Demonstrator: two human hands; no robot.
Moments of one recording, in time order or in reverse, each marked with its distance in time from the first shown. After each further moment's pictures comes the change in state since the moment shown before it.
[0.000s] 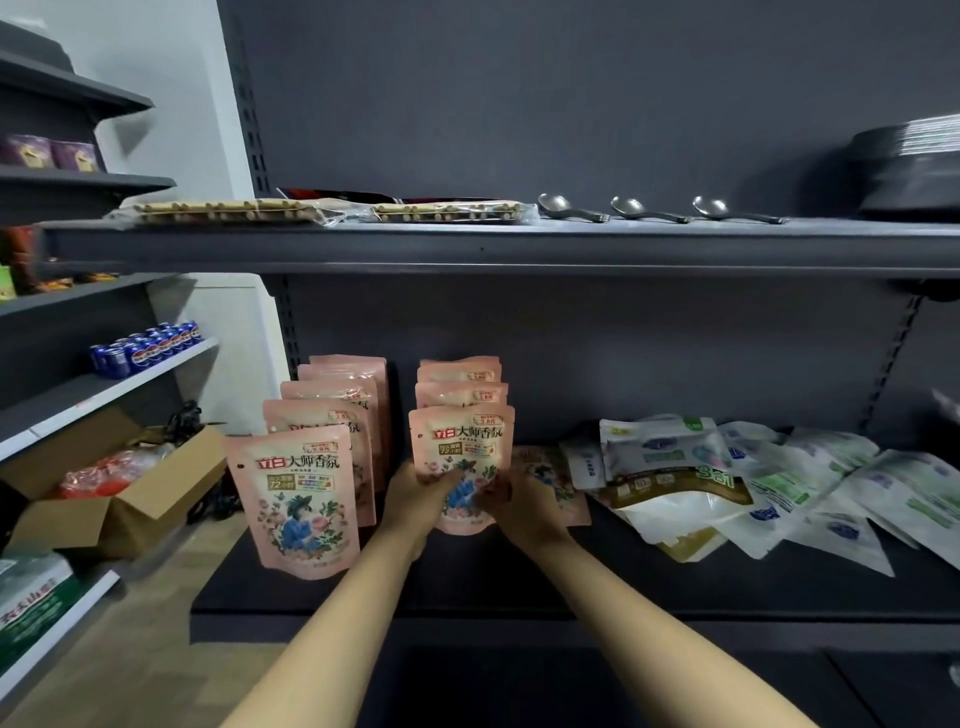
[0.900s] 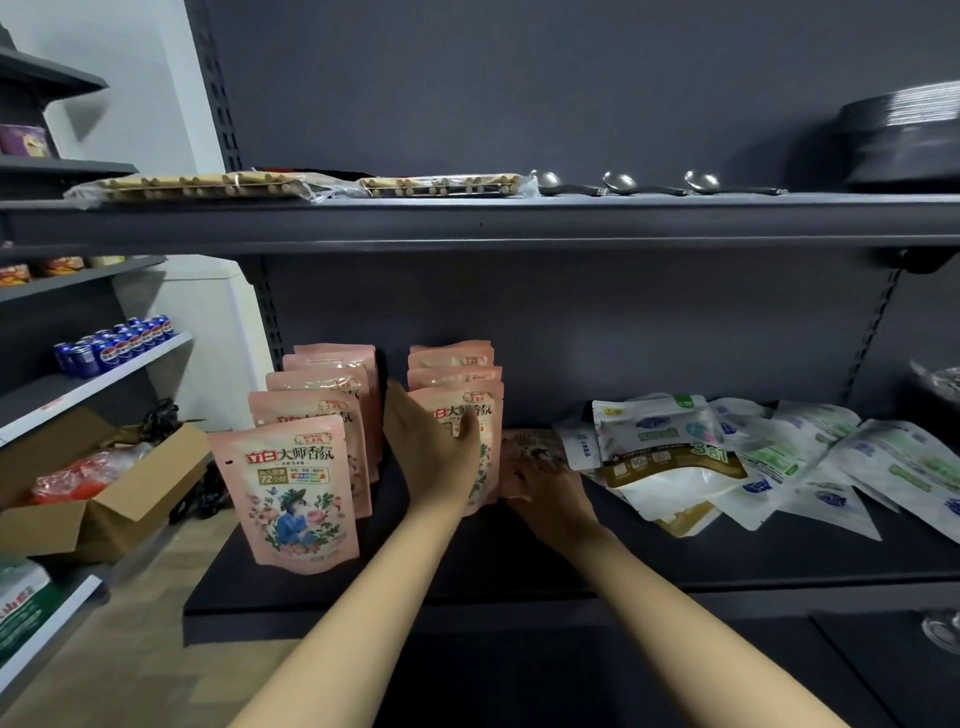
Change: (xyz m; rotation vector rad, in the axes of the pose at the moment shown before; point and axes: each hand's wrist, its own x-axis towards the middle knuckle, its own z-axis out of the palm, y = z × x) left_hand -0.009 0.031 0.024 0.319 0.272 0.419; right_hand 0.015 0.042 0.000 -0.496 0.138 -0.127
